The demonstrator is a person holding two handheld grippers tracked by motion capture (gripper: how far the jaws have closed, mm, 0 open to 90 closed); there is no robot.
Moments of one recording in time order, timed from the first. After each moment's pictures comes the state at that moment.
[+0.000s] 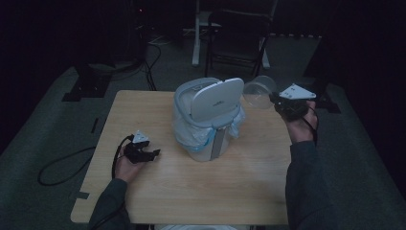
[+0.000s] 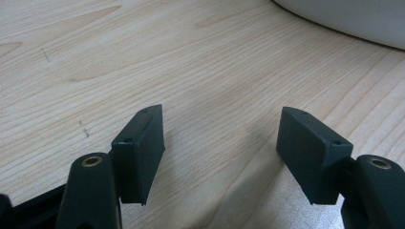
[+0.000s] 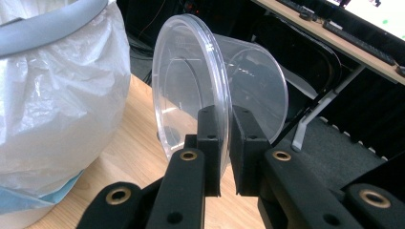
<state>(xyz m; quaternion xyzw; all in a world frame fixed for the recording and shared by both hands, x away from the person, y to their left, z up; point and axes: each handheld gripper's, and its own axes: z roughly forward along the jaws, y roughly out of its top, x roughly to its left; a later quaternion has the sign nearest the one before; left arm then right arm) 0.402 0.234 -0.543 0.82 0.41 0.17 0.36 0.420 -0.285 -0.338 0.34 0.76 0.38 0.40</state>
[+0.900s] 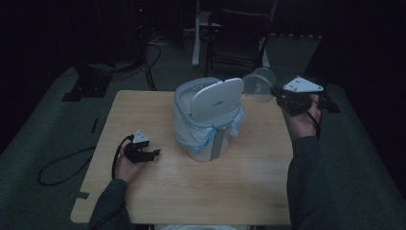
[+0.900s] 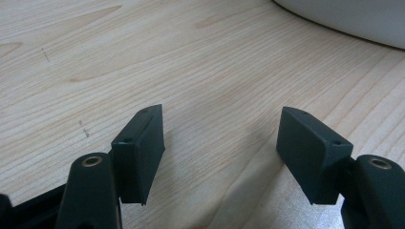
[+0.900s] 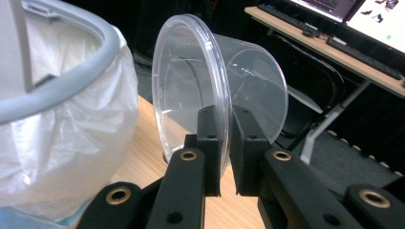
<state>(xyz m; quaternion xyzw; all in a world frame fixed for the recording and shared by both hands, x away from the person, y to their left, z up) 0.402 0.234 -0.543 0.82 0.41 0.17 0.36 0.419 -0.285 -0.311 0.33 0.75 0.41 0.39</state>
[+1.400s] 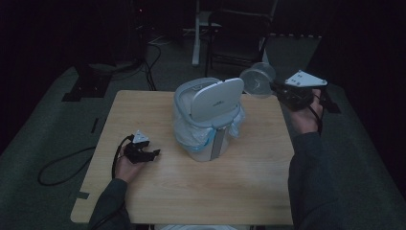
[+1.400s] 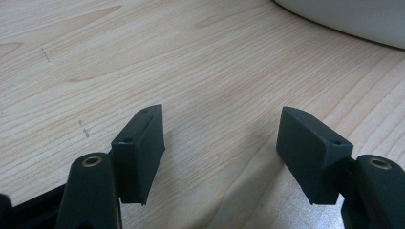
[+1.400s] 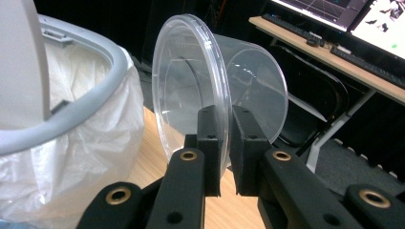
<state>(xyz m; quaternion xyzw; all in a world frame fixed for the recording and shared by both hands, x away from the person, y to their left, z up) 0.402 0.234 -0.543 0.82 0.41 0.17 0.36 0.419 -0.282 -0.292 0.31 0.75 0.43 0.39</state>
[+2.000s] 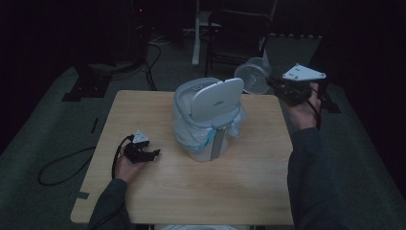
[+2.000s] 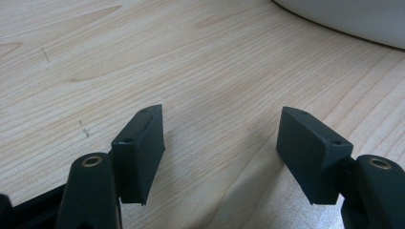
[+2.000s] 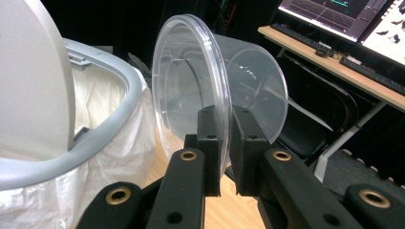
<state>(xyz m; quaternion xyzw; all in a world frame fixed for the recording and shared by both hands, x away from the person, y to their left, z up) 0.402 0.234 -0.543 0.82 0.41 0.17 0.36 0.420 -0.270 -0.273 0.30 0.76 0.44 0.38</state>
